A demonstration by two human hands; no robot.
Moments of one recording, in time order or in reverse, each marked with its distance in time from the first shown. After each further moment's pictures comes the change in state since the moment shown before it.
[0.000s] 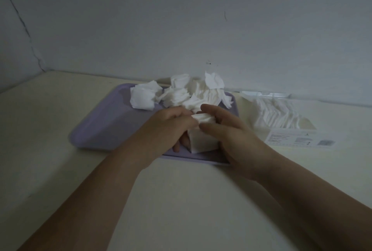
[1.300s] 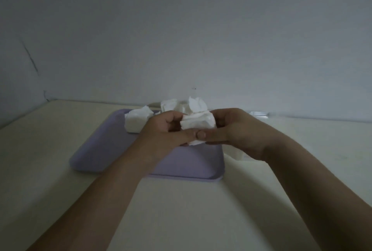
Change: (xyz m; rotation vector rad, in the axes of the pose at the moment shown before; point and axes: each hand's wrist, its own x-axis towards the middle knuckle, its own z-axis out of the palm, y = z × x) left_hand 0.006 0.032 0.017 -0.316 0.029 0.206; right_hand -0.006 -0.074 -0.064 -0.211 -0.277 -0.098
